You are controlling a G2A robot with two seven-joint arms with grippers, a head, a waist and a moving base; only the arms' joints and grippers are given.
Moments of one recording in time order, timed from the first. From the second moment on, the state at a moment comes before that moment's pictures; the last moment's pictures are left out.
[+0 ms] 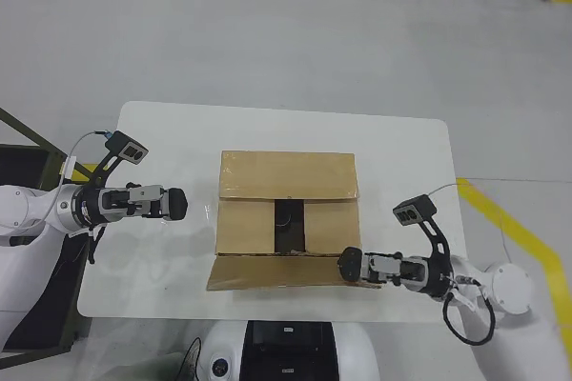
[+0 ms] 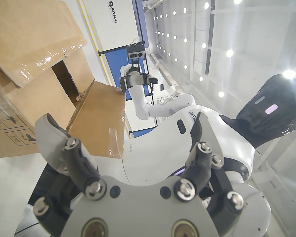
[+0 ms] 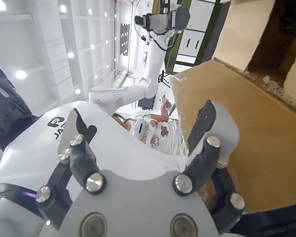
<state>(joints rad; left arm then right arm) 1.43 -0.64 -1.60 -1.69 -0.92 -0.24 -1.35 -1.61 -1.10 1.45 -1.99 0.56 -0.14 1.22</state>
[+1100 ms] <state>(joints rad) 1.43 -0.64 -1.60 -1.69 -0.92 -0.24 -1.35 -1.71 -1.08 1.19 -1.97 0.18 -0.17 1.13</state>
